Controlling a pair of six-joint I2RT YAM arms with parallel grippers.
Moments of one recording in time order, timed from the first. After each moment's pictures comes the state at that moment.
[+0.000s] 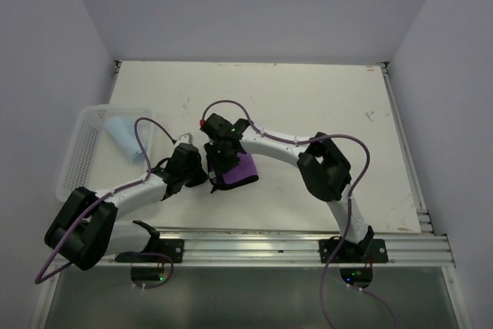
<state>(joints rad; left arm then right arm) -0.51 1.26 0.45 -0.07 -0.09 -0.78 0.94 2.14 1.73 -0.74 -0.08 0.45</state>
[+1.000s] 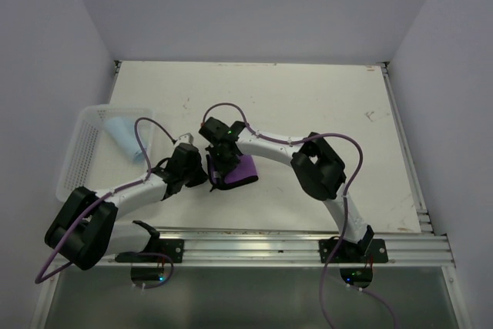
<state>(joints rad) -0.51 1.26 0.45 -0.07 -0.09 -0.78 0.96 2.21 1.75 -0.76 -0.02 0.47</state>
